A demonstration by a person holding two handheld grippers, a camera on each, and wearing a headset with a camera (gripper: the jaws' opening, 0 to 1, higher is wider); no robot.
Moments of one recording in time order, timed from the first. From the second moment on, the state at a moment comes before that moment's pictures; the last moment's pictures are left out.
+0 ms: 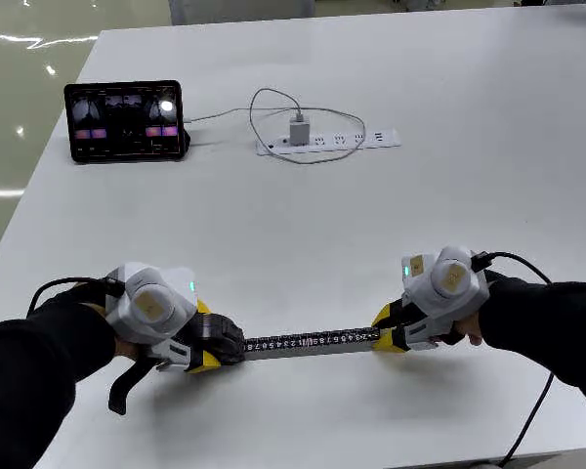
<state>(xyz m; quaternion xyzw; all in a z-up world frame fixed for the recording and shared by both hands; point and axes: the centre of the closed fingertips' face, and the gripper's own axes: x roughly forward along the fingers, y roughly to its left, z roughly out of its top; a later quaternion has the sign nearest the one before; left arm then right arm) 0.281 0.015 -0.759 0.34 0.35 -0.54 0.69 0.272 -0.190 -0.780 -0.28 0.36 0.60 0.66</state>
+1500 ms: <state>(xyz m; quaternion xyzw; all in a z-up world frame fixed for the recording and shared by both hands) 0.281 0.015 -0.758 0.33 0.35 -0.53 0.69 0.273 -0.218 -0.781 -0.28 0.36 0.59 0.67</state>
